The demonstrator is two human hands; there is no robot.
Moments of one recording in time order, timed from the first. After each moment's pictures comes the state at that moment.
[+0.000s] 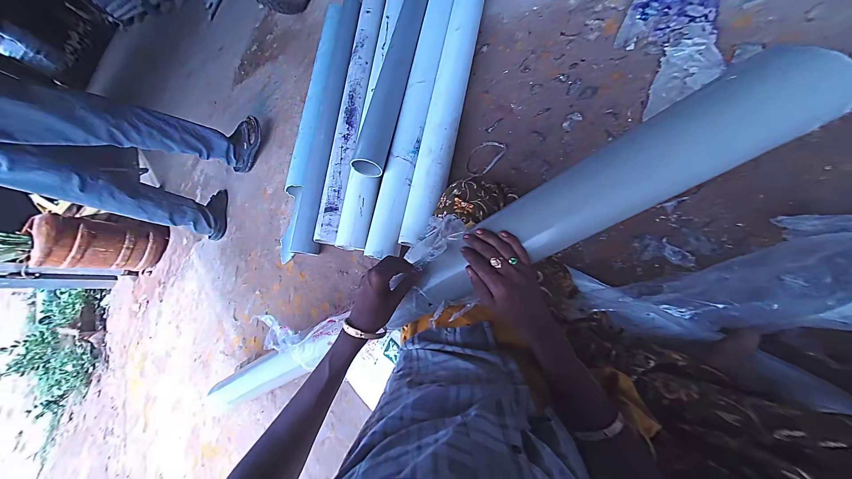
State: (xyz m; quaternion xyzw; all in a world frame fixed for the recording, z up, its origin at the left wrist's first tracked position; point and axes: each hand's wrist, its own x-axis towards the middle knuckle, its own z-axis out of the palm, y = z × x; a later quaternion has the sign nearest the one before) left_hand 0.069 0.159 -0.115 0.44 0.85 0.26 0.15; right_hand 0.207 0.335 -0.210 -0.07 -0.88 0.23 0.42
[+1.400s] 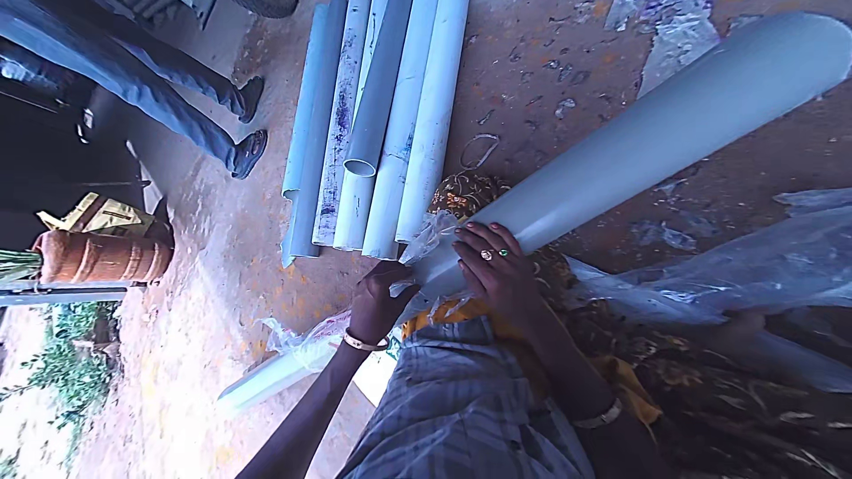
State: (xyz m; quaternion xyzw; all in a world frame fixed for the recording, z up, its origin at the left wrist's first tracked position) left_hand 0.090 0.162 -0.106 0.42 0.87 0.21 0.13; right_hand 0.205 0.335 -0.212 -0.07 -0.87 0.23 0.44
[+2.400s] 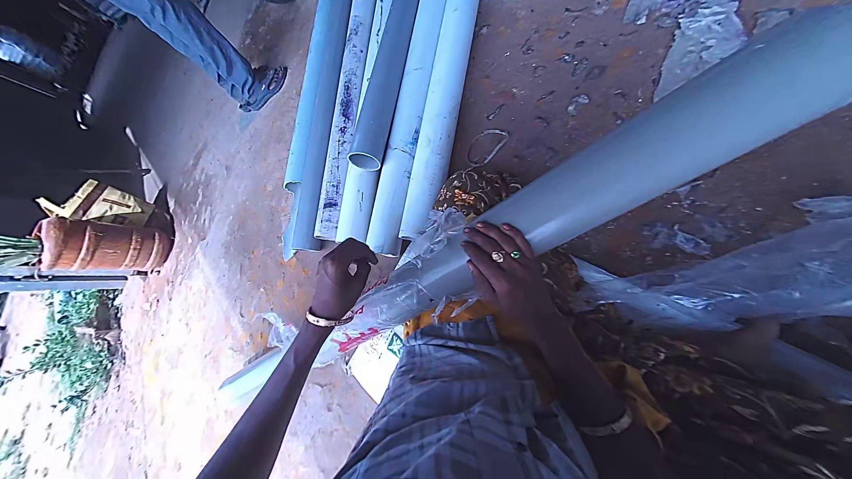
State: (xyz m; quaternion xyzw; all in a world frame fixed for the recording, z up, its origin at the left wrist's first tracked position) left_hand 0.031 0.135 -0.093 0.48 0.85 0.21 0.00; right_hand 0.208 0.335 -0.212 -0.07 -0.87 0.24 0.42
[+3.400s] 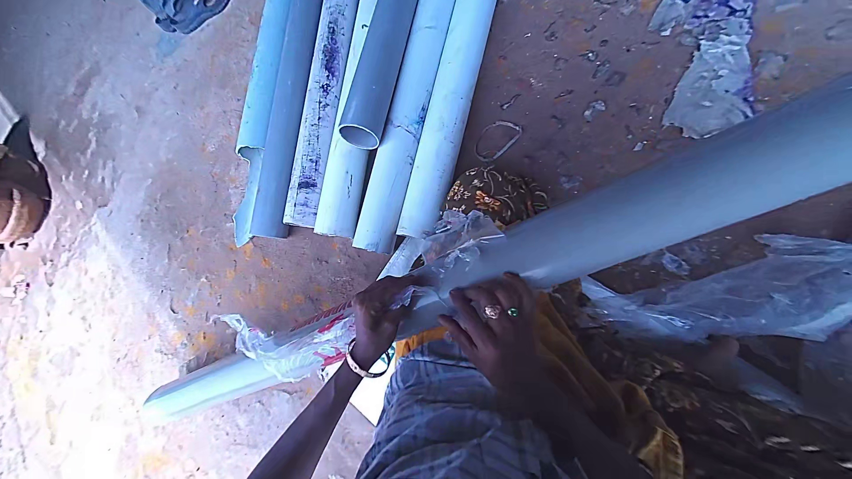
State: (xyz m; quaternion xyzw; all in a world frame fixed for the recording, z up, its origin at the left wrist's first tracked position) left_hand 0.056 0.124 -0.173 0.40 0.75 0.51 0.07; right_hand 0.195 0.265 -0.179 -0.13 -0.90 0.21 0.35
